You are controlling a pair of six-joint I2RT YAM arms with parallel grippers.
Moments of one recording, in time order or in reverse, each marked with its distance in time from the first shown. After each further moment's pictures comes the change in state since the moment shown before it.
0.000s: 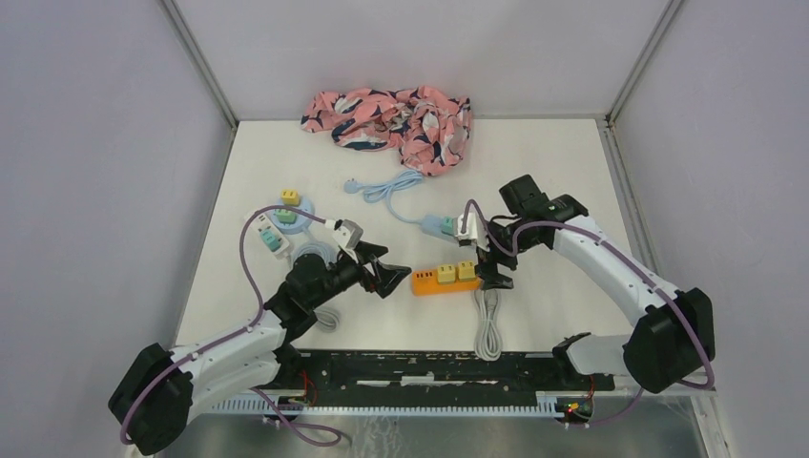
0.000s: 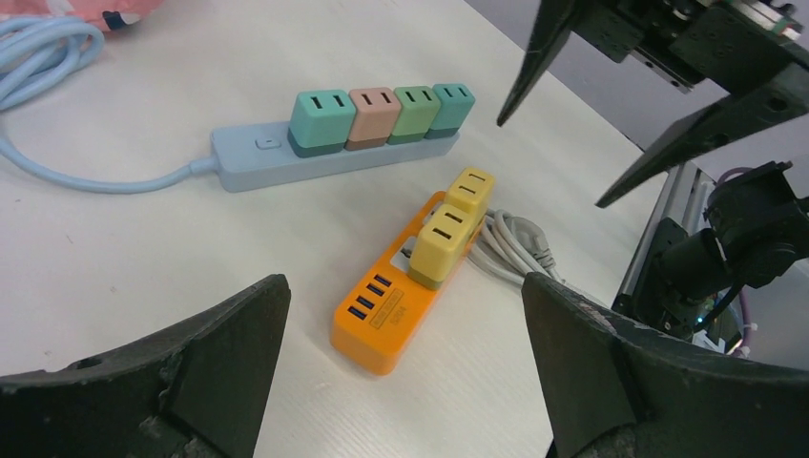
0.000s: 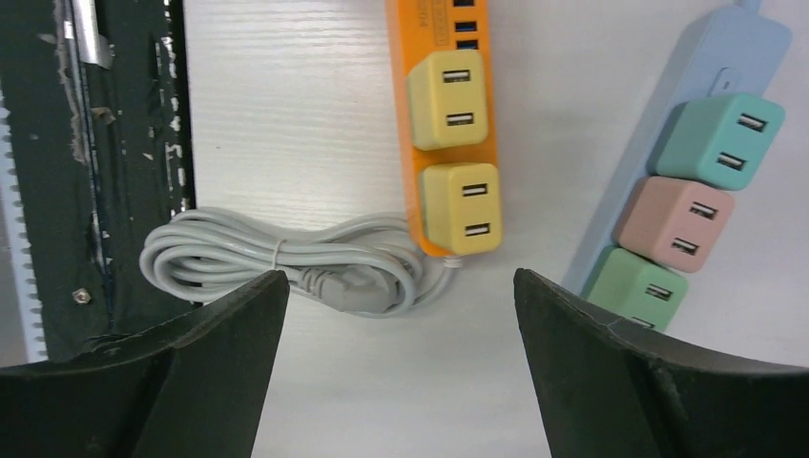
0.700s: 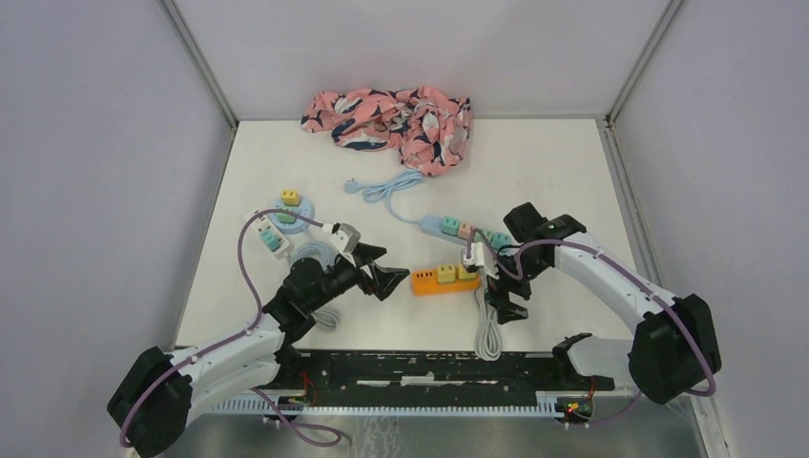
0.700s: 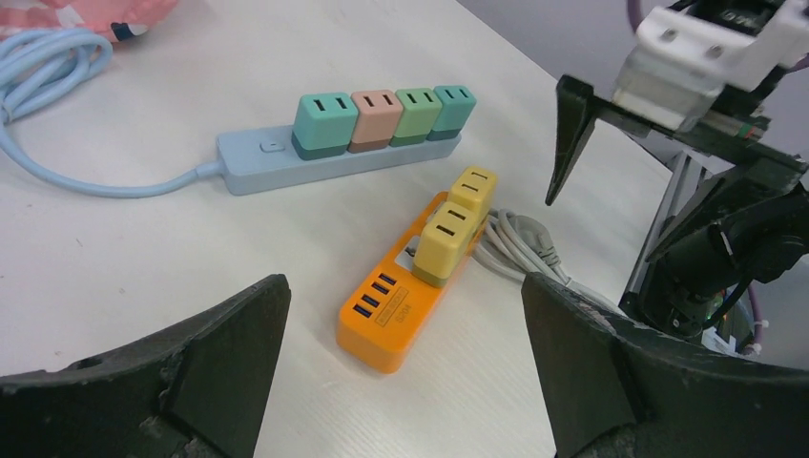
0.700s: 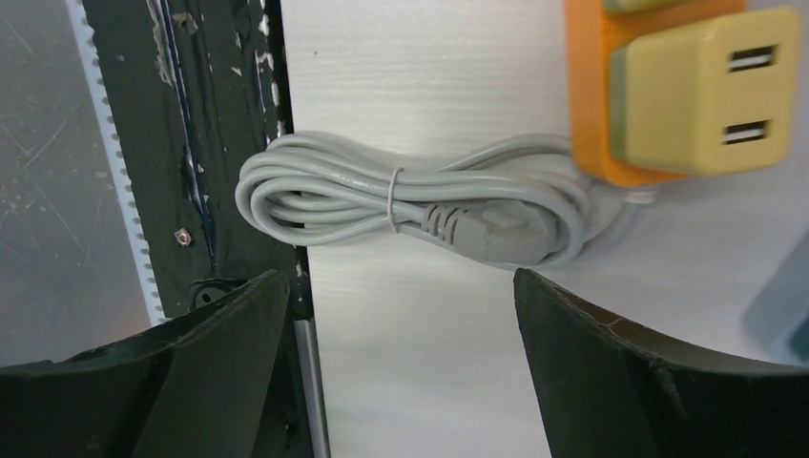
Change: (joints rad) left arm 0.000 -0.004 -0.021 0.021 -0.005 0.008; right arm -0.011 -0.080 -0.168 -0.124 -0.002 0.027
